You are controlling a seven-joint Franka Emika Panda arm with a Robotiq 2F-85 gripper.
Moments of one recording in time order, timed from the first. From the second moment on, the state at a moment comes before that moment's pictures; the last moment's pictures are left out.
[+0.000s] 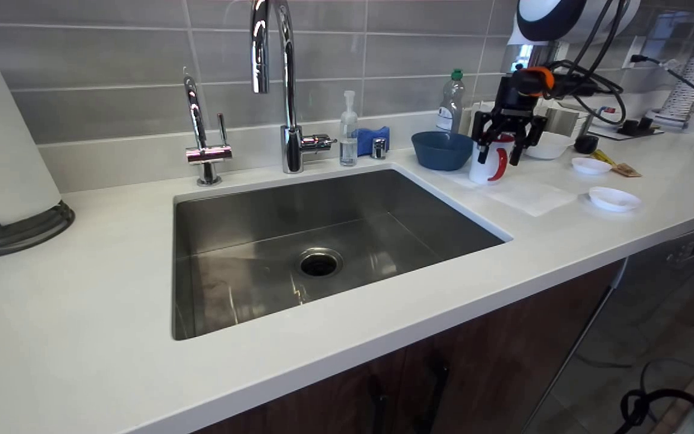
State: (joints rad) arm -0.02 0.11 -0.03 -2.33 0.10 2.40 0.36
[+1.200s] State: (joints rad) arm -0.02 -0.57 0.16 -2.67 -0.32 2.20 0.60
